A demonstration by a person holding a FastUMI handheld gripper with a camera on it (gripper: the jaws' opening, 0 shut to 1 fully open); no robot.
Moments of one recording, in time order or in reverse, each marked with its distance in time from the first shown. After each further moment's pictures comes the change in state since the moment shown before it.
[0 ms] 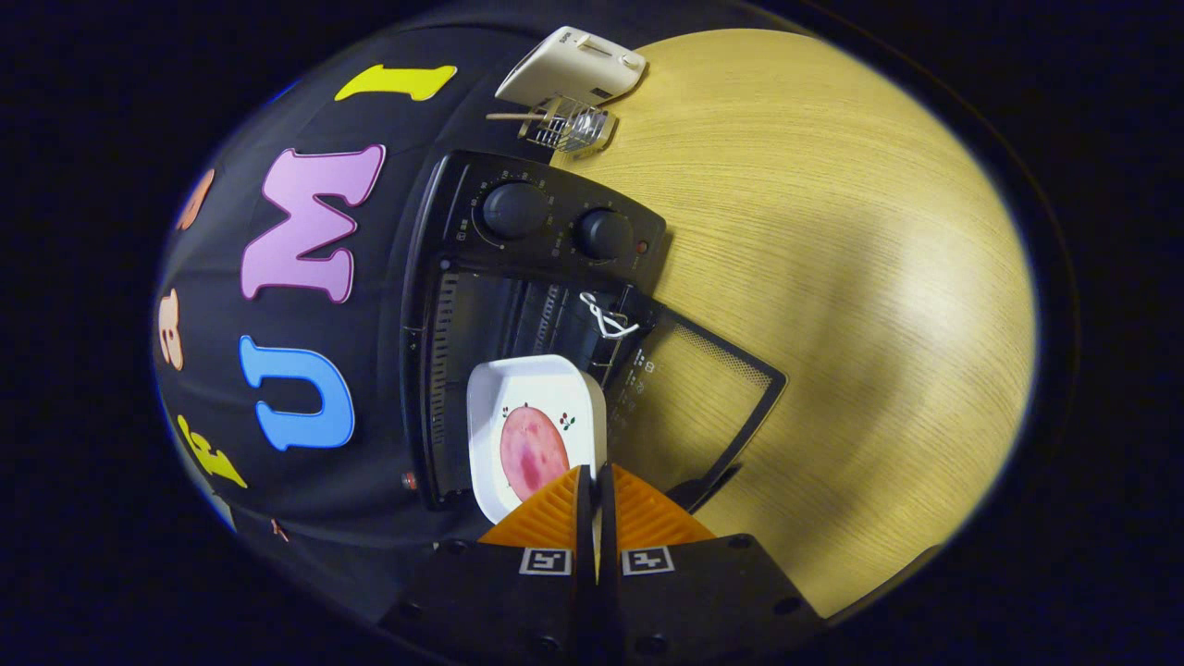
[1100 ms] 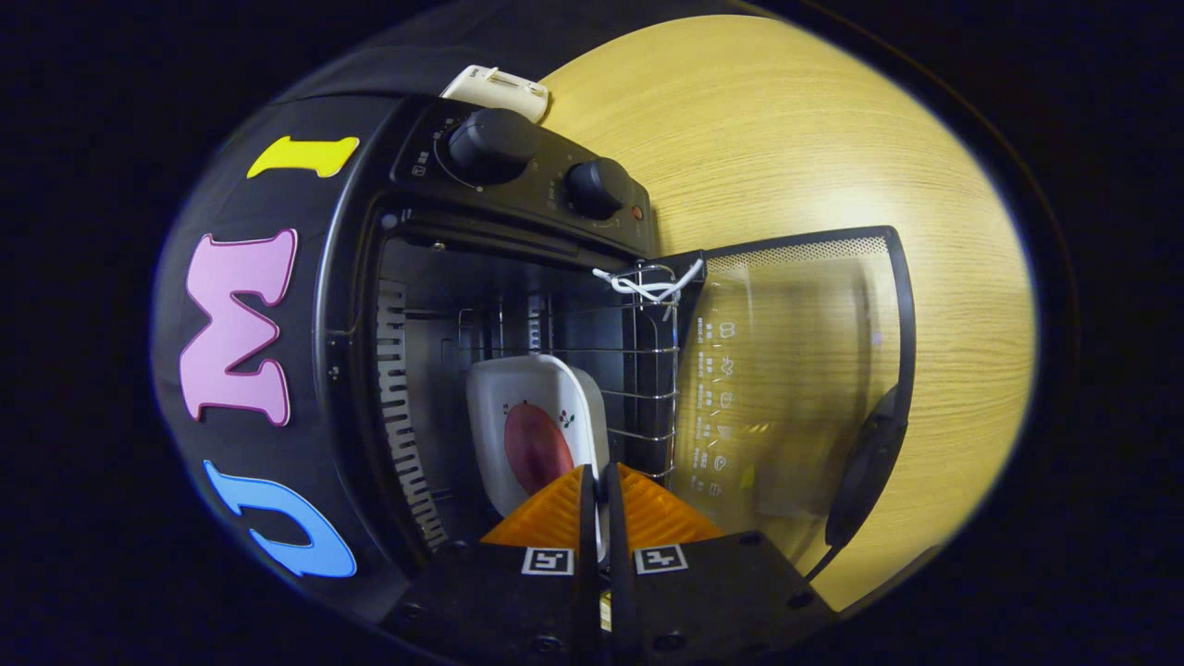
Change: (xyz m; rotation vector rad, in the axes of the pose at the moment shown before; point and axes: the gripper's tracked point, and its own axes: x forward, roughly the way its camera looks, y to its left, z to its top) arm 0.089 0.047 -0.008 0.350 -0.269 -0.157
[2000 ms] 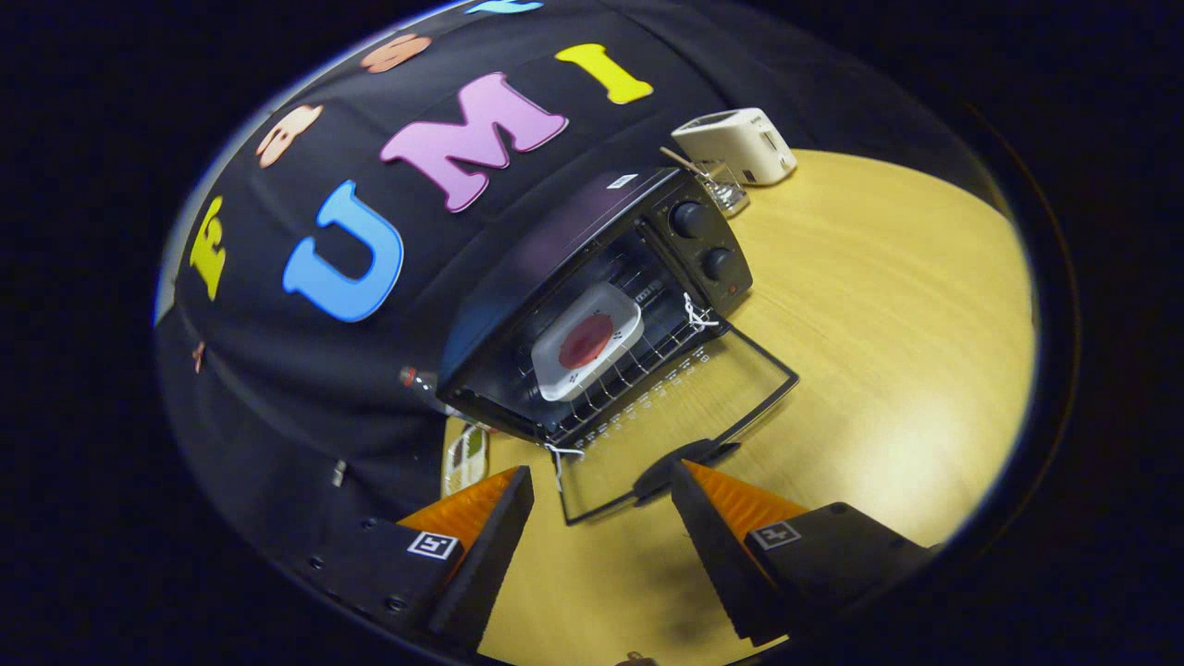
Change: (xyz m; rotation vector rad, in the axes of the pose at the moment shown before) arm -0.168 -0.086 0.009 -0.978 0.049 0.327
